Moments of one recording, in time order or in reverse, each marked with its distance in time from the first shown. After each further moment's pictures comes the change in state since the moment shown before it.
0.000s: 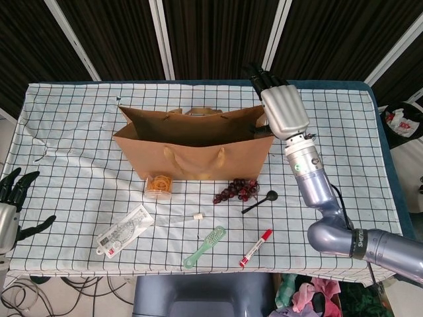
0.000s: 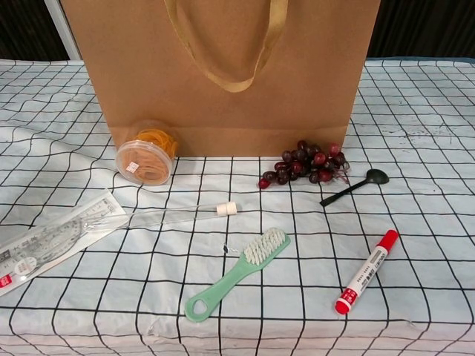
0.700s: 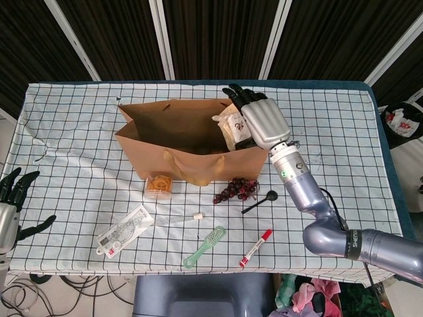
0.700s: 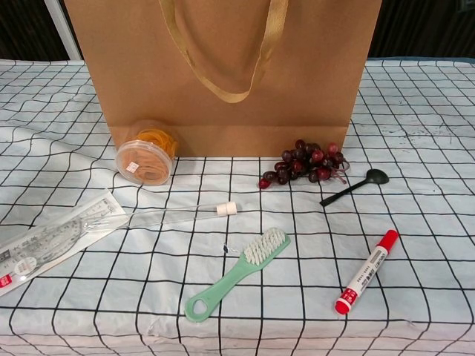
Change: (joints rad) left arm -0.001 -0.003 0.001 0.001 0.000 0.003 0.000; right arm 0.032 -0.017 -0.025 -0.013 0.026 -0.105 -0.052
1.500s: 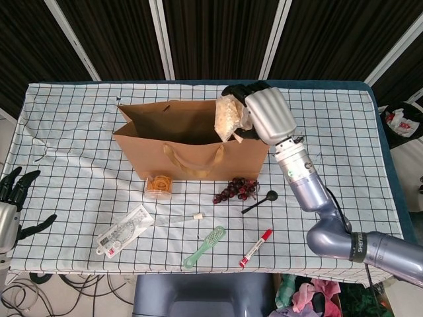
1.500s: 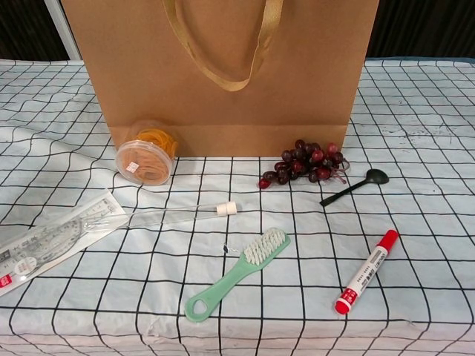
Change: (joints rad) left arm -0.006 -0.007 0.000 0.016 0.007 0.012 -0.013; right arm -0.067 -0.032 0.101 0.013 -0.199 0.031 0.141
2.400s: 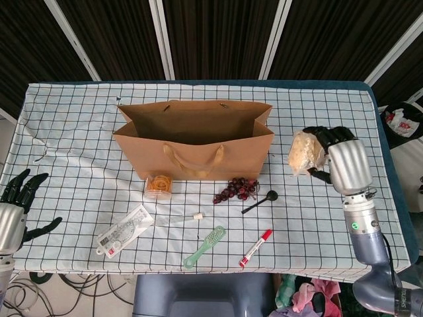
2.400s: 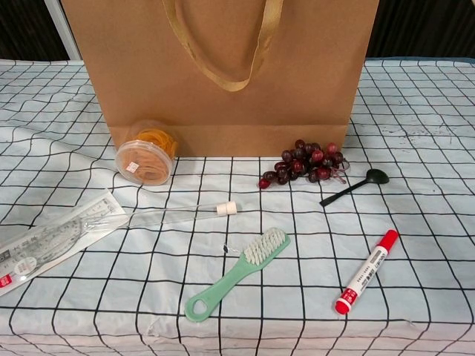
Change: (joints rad) left arm -0.009 -0.004 0.020 -0.003 0.024 -0.002 0.007; right arm -0.451 0.061 -0.168 -0.054 -0.355 0.387 0.112
